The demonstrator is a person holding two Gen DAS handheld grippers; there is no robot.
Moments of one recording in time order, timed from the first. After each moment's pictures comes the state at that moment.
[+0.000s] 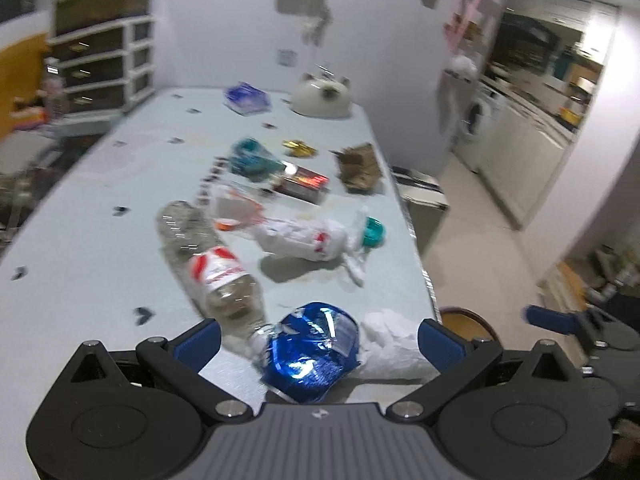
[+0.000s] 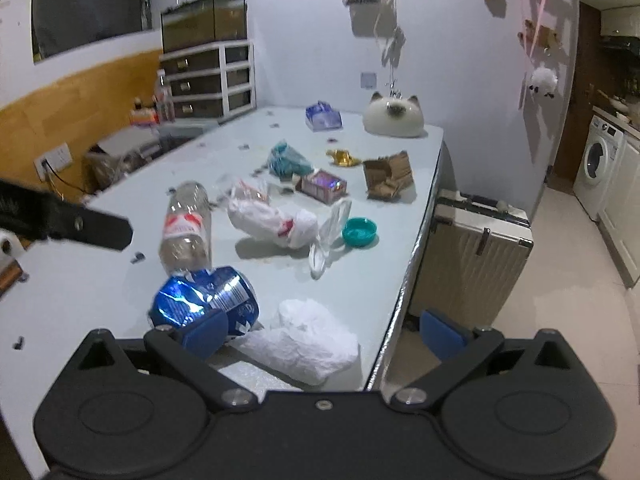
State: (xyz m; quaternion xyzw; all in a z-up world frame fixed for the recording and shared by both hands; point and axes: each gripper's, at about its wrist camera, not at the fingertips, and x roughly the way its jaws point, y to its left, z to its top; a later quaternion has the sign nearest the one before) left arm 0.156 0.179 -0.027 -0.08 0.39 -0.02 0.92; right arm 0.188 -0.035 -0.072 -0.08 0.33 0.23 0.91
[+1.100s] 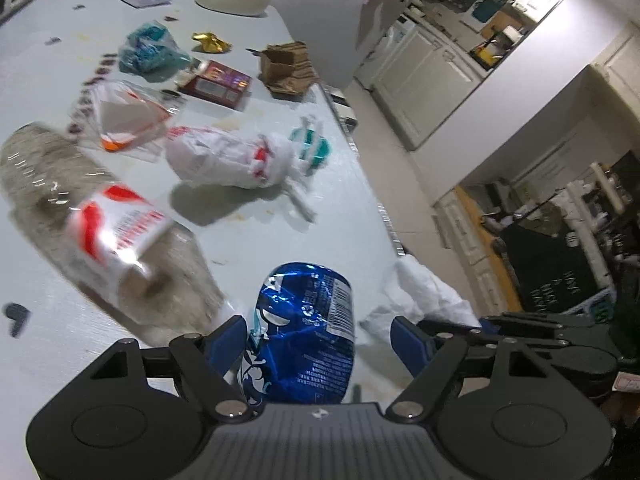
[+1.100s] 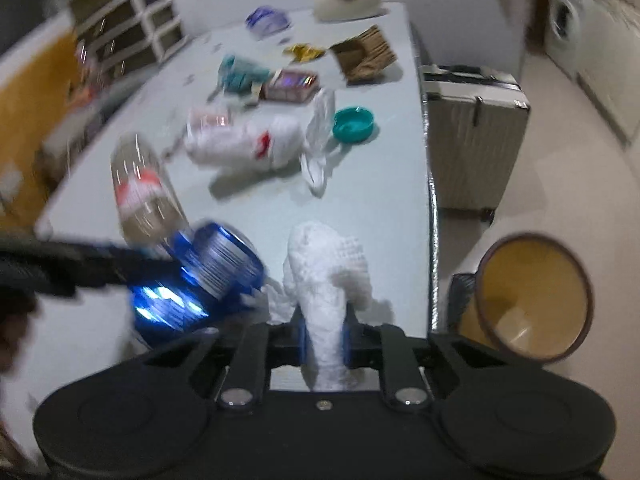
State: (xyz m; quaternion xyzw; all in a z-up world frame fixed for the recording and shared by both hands) left arm 0.240 0.226 -0.114 -0.15 0.49 -0.22 0.83; right arm 0.229 -0.008 -0.106 0.07 0.49 0.16 0.86
